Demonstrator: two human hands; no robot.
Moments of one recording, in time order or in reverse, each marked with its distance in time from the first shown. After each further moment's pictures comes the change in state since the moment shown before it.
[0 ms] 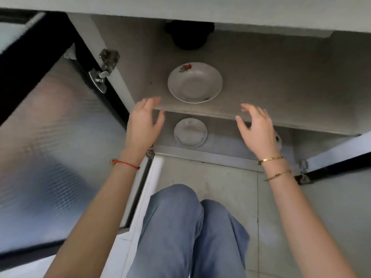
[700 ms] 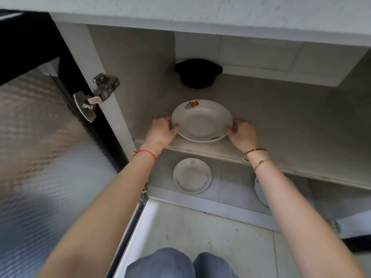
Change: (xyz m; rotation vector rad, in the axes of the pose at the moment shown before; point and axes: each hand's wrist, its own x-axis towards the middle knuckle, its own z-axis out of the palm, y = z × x) left_hand 0.126 -0.048 0.108 -0.100 -0.184 -0.292; right_hand 0.150 0.028 0.110 0.048 -0.102 0.129
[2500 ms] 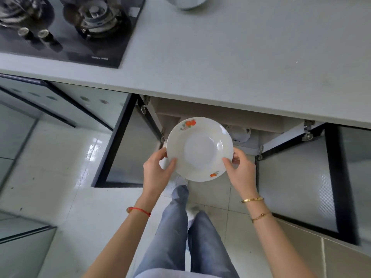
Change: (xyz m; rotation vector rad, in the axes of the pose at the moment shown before) left_hand -0.376 0.235 -0.318 -0.266 -0.019 -0.173; right_hand -0.338 -0.211 -0.373 0.302 -0.088 0.247
